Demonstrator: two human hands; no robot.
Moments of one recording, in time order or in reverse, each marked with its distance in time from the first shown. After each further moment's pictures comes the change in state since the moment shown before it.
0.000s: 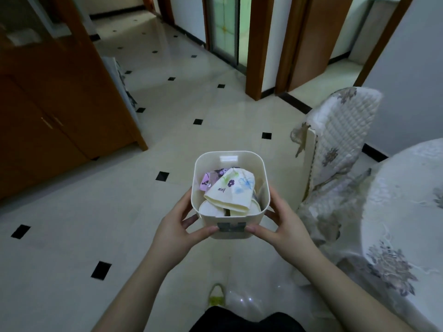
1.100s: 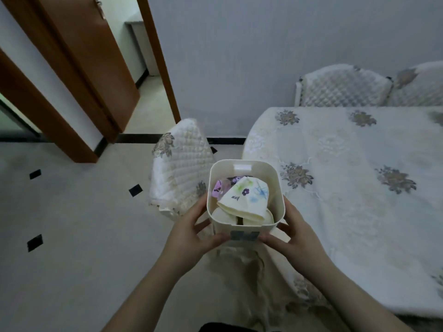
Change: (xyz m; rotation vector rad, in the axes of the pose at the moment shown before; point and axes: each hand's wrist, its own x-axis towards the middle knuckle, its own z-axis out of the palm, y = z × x) left_hand 0.324 0.094 0.325 0.022 -0.945 0.320; right_hand 0.030 0.066 -0.264 -0.095 0.958 0.260
